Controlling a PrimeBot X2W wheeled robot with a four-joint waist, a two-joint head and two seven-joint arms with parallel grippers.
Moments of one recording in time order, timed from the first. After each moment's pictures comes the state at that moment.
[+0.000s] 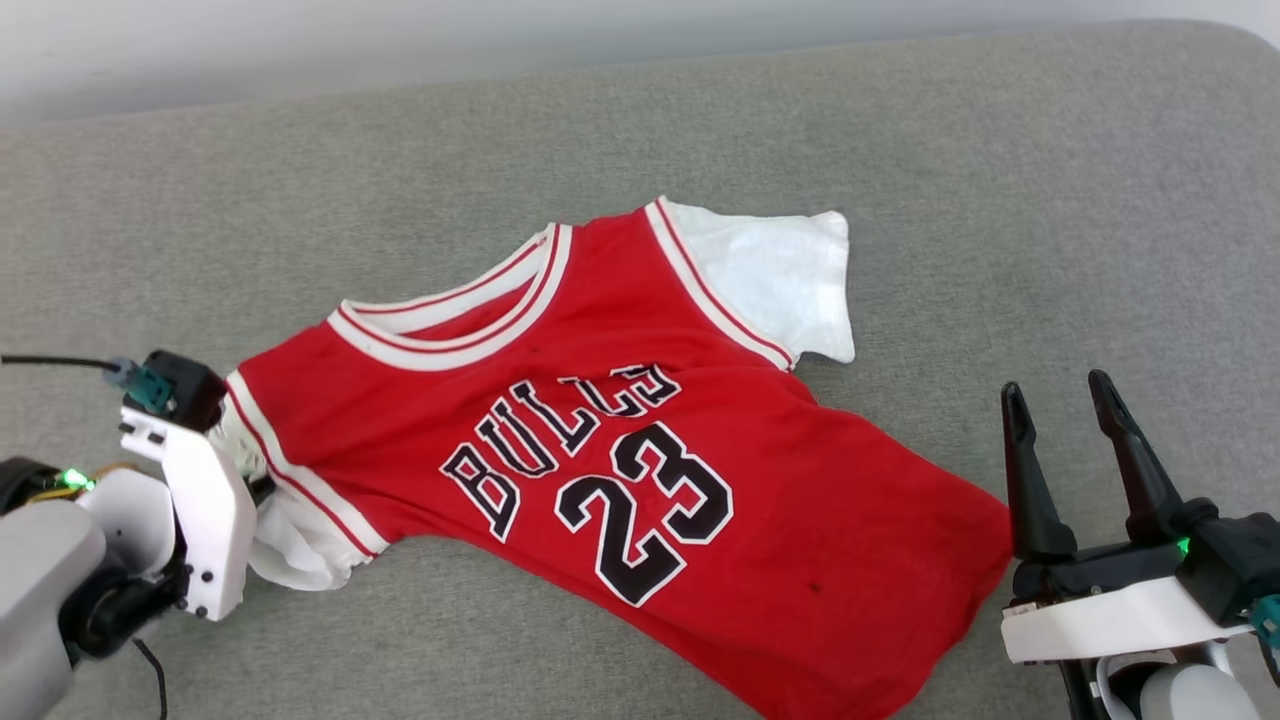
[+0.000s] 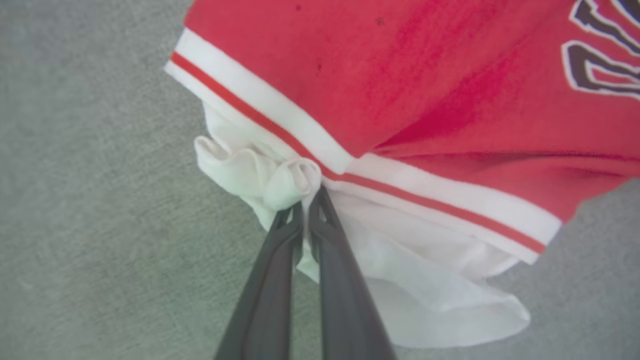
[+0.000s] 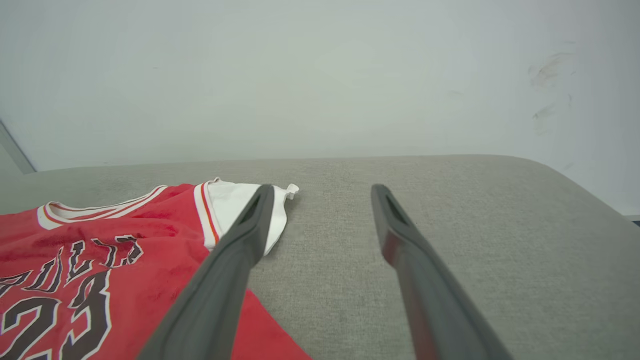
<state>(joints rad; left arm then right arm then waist) -0.77 0.96 -1.19 0.33 -1.18 0.02 0.33 -0.05 -0.07 0.01 -0.02 0.13 0.13 -0.26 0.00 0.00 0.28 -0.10</state>
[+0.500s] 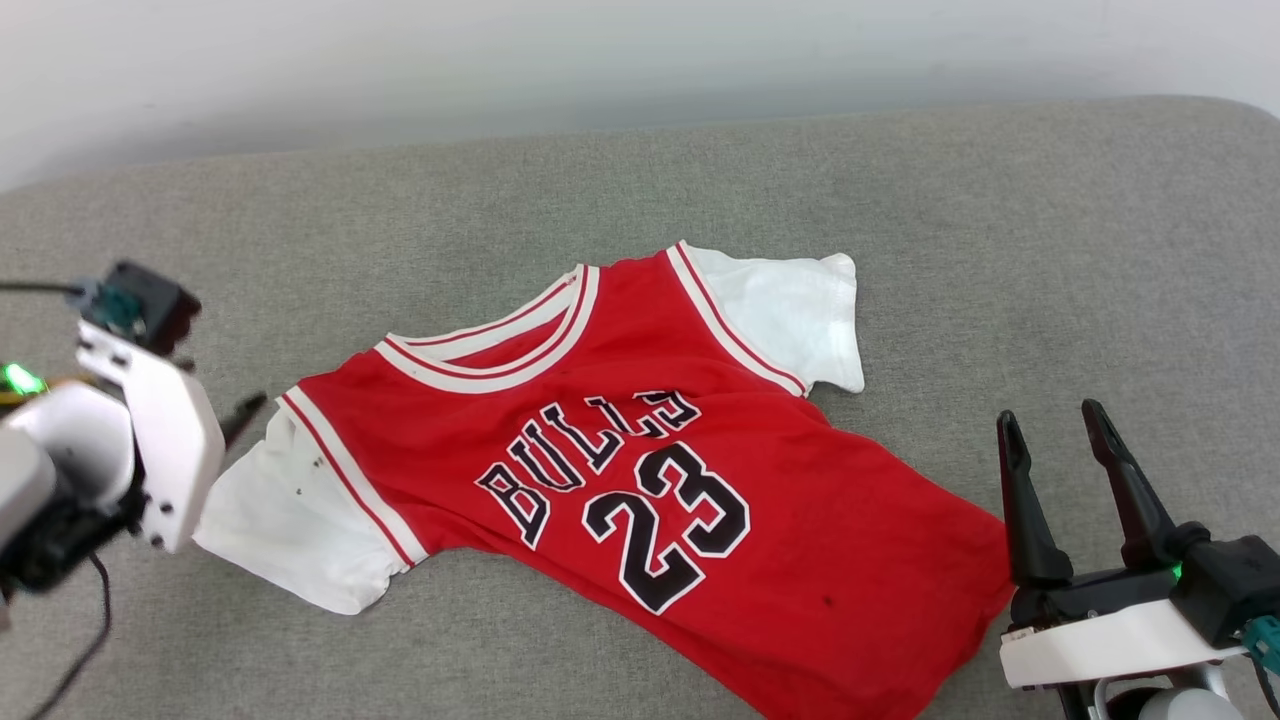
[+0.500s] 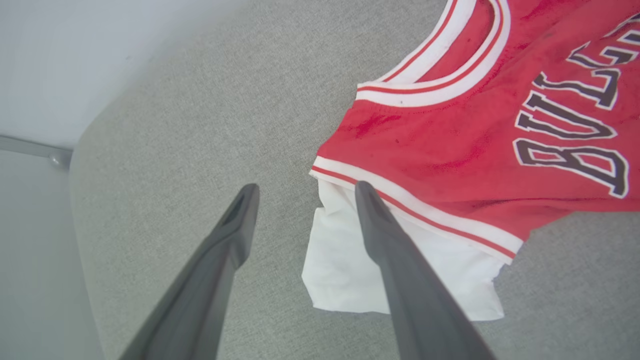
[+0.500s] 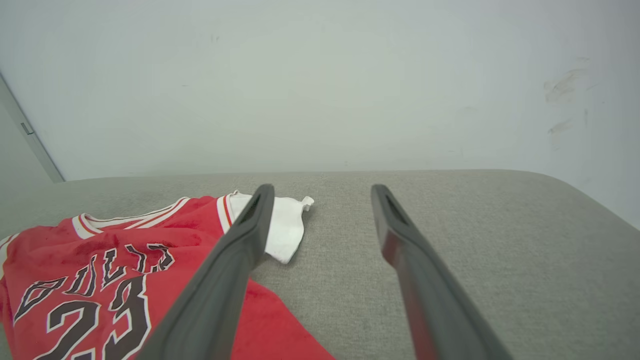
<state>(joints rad) -0.87 1.04 -1.17 0.22 -1.07 0.05 0.33 -0.02 -0.07 0.01 -0.01 0.13 0.13 -0.26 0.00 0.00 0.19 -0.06</state>
